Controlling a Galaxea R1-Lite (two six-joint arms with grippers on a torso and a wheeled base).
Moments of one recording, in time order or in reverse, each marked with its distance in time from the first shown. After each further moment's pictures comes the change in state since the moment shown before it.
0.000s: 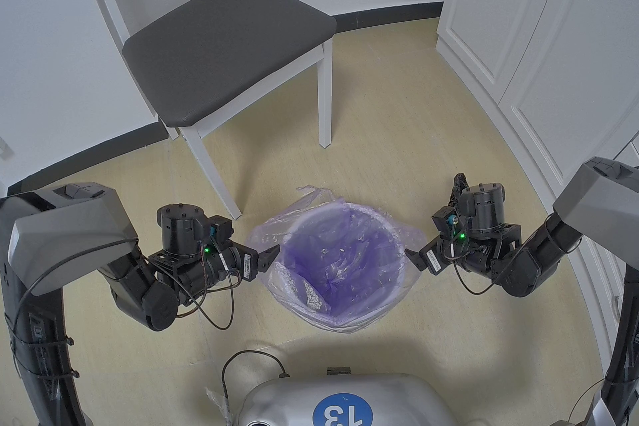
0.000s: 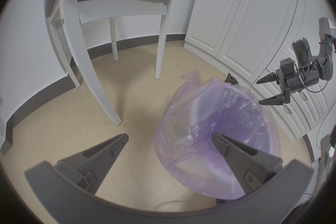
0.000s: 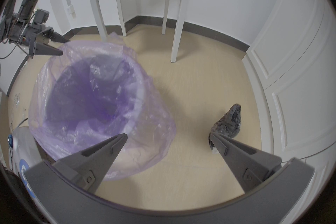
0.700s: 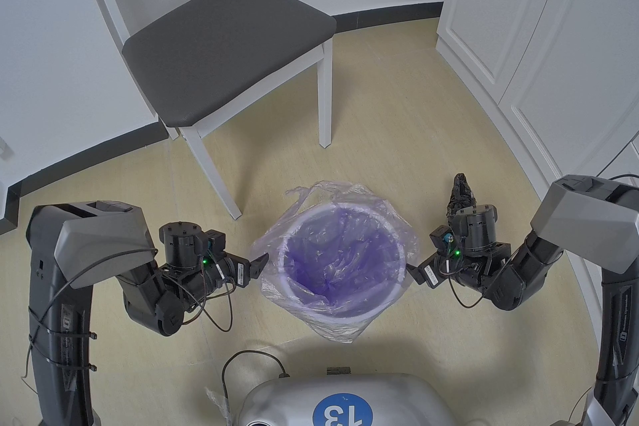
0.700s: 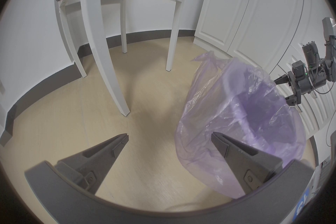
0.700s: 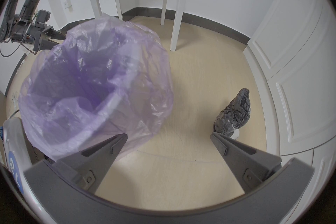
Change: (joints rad) left arm 0.068 0.191 -0.056 -0.137 -0.003 -0.002; right arm -0.030 0.141 -0.004 -0.114 -0.002 0.002
